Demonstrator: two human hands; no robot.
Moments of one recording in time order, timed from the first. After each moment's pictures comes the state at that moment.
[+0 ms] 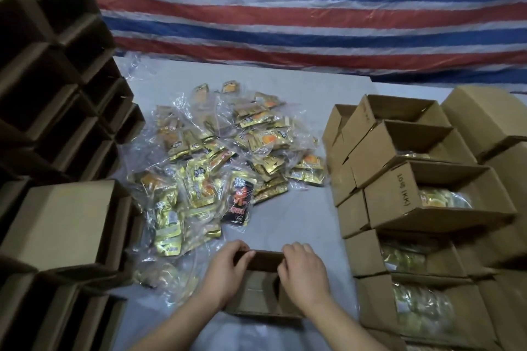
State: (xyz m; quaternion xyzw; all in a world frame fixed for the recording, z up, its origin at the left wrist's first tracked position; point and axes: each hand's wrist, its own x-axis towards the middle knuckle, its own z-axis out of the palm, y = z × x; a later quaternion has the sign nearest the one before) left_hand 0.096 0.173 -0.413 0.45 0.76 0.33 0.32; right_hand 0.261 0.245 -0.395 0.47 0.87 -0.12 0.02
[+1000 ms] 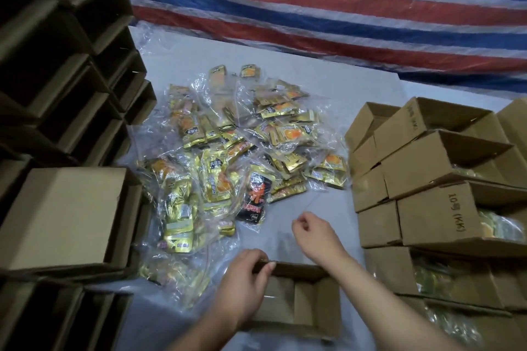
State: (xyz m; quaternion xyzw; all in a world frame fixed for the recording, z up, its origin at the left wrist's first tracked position) left_hand 0.092 0.167 -0.428 0.45 0.75 0.37 0.31; right_hand 0.207 0.323 -0.391 0.56 0.74 -0.37 0.02
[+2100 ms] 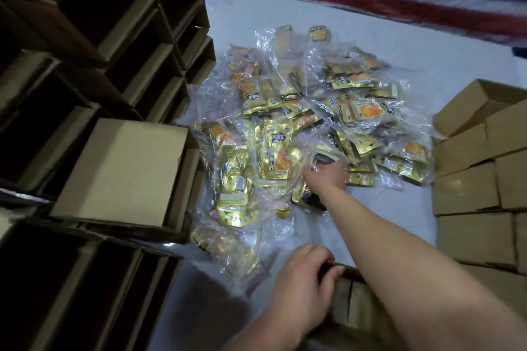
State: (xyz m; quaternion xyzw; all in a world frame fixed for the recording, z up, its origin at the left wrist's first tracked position) left_hand 0.098 0.155 -0.430 0.45 0.75 0.39 0.30; right_hand 0.052 0.370 -0.489 0.70 0.60 -0.38 0.00
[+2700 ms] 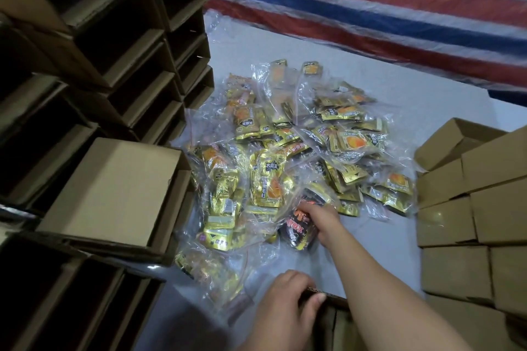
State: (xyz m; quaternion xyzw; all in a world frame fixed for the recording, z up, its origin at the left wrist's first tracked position) left_hand 0.100 0.156 -0.435 0.43 0.75 0.41 0.29; right_hand 0.092 0.372 -0.502 0.65 0.42 -0.63 -0.08
